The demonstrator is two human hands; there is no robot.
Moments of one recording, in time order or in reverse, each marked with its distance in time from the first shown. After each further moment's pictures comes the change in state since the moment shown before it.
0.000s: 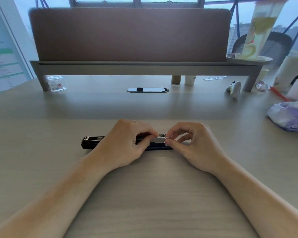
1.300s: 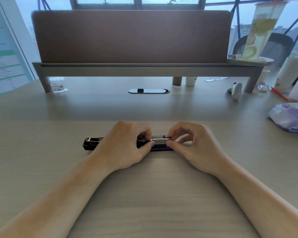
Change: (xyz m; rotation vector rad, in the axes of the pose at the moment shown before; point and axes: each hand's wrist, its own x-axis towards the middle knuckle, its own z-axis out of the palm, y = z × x) left_hand -0.003 -0.007 0.000 0.103 0.003 -0.053; right_hand 0.002 0.005 0.002 0.009 -0.016 -0.033
